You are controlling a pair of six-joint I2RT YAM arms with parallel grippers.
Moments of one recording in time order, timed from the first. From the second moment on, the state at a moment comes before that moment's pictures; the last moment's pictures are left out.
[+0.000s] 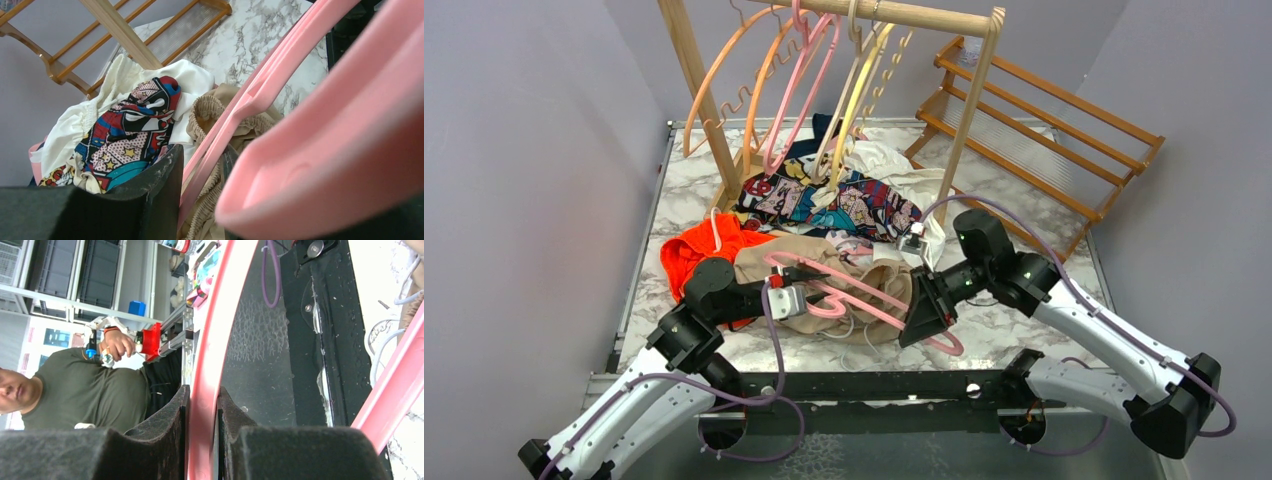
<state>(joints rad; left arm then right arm) -0.71 0.51 0.57 -0.18 0.63 0.46 0.74 0.97 0.85 -0.48 -1.16 0.43</state>
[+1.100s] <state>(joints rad) -0.72 0.61 0.58 -0.29 0.75 0.32 0.76 0.99 1.11 -0.58 -0.76 0.05</state>
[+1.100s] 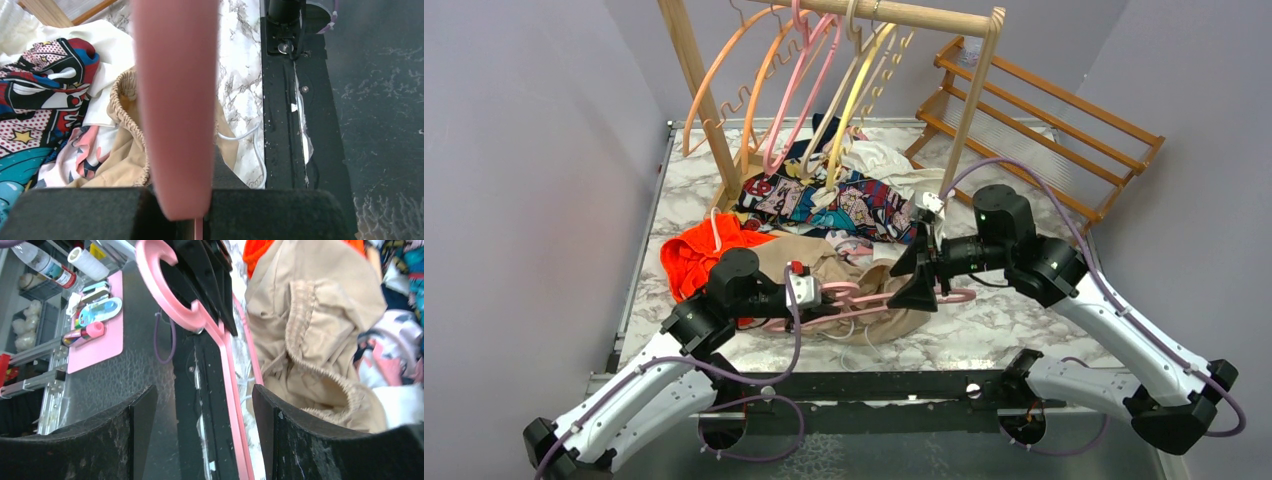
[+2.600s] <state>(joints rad) -0.72 0.84 0.85 -0.36 0.80 0.19 0.97 1.12 1.16 -0.44 -0.50 -0.23</state>
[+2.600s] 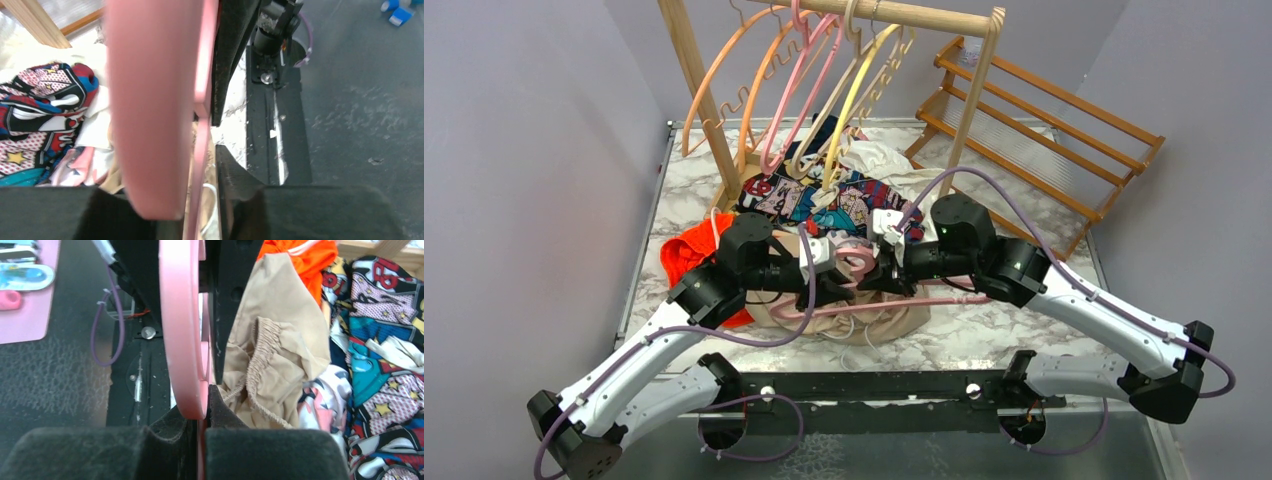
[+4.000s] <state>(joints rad) -0.72 0.65 0.62 -0.59 -0.32 -0.78 0.98 0.44 0.79 -0.37 0.09 0.25</state>
